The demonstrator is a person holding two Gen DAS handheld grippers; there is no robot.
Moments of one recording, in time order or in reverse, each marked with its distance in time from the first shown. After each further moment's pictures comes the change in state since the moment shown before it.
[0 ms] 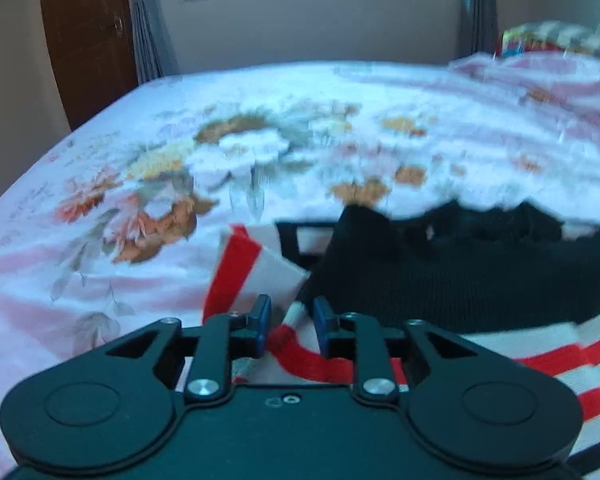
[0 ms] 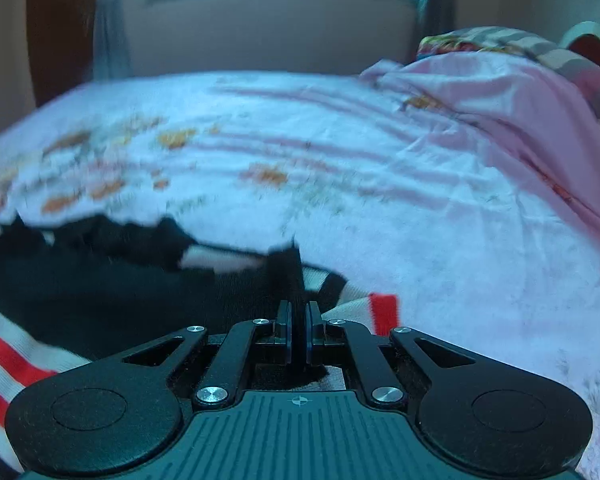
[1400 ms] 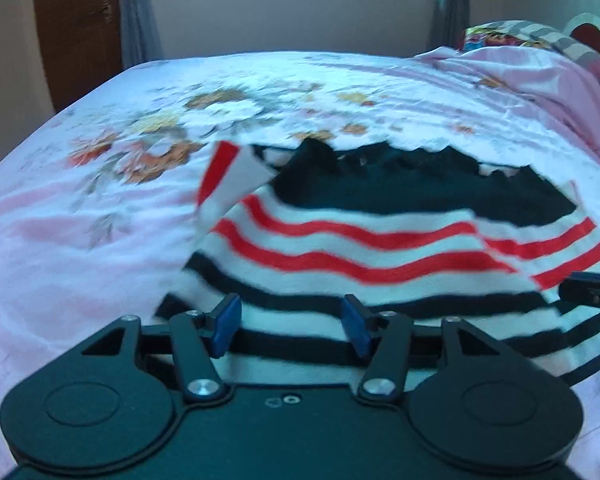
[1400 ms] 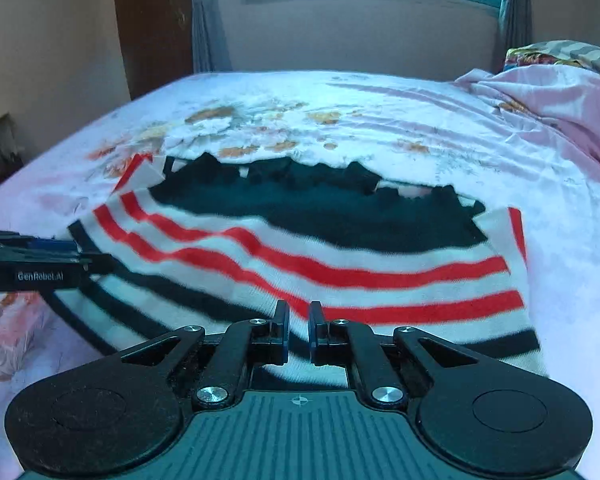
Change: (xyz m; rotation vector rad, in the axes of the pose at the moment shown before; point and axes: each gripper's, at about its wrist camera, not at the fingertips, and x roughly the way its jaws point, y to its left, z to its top) left arm -0.076 -0.009 -0.074 -0.006 0.063 -0.068; right arm -0.092 0.090 -0.085 -0.097 0.041 0.249
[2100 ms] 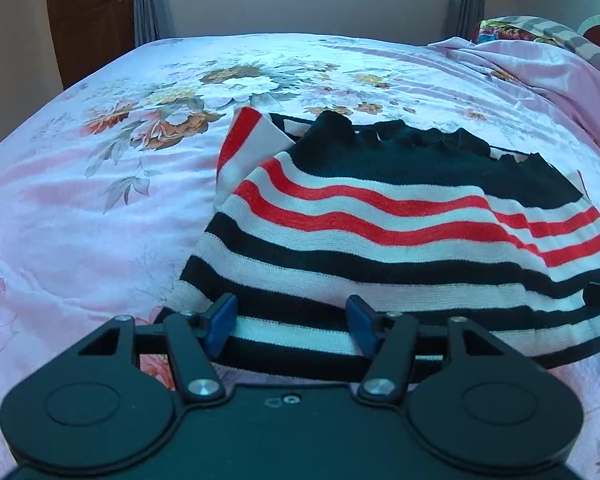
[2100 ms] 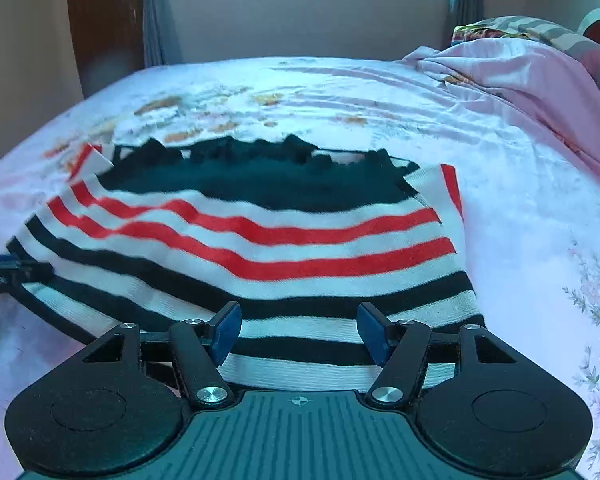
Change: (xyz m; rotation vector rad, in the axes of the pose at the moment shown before) left arm -0.011 0.009 -0.012 -0.041 0.044 0.001; right arm -0.018 -0.017 -0.015 0.099 0.011 -0.118
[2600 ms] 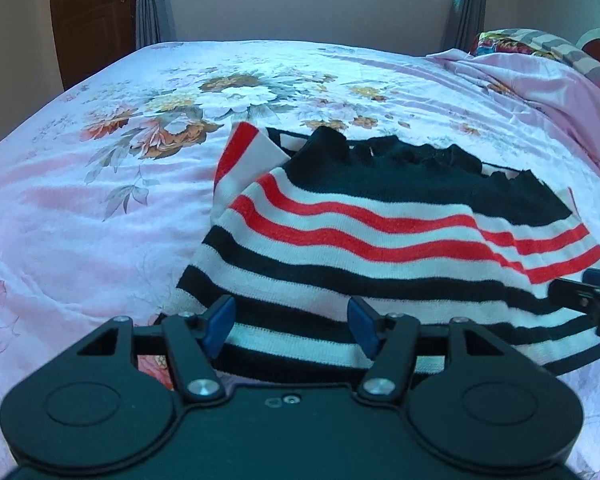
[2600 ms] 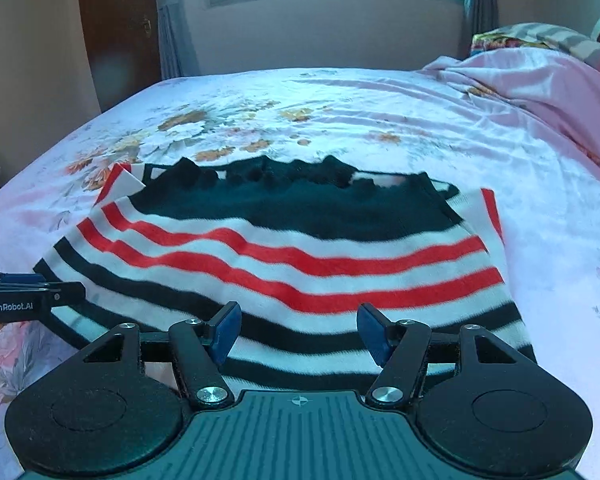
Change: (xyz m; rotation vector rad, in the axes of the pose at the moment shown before) left arm -0.010 -0.001 0.009 -0.026 -0.018 -0.026; right arm 0.003 0.027 0.015 0.002 -0.028 0.055
